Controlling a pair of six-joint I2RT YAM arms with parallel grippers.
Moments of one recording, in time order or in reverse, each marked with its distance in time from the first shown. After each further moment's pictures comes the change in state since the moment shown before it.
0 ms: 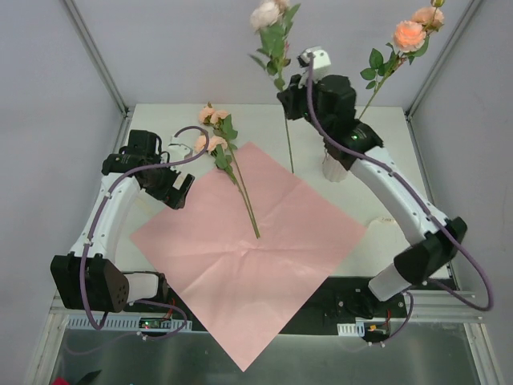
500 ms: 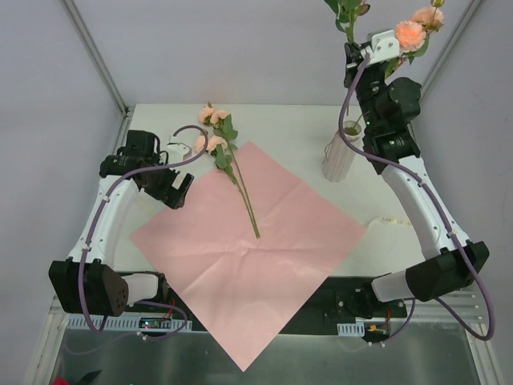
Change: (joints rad) left arm 0.000 -0.026 0.004 0.000 0.001 0.000; right arm -0.254 -0.232 -0.171 0.600 -0.024 -0.410
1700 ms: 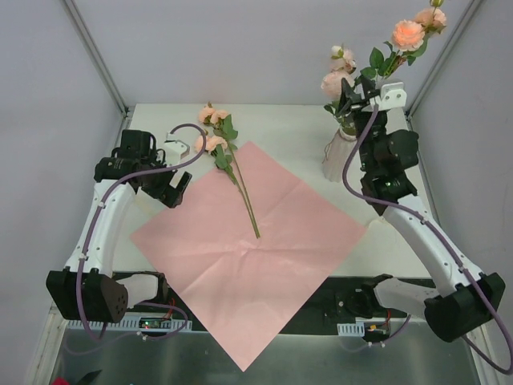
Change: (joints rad) left arm 0.006 -0.039 0.019 0.000 0.000 0.026; right arm 0.035 -0.235 -0.462 0.268 0.166 0.051
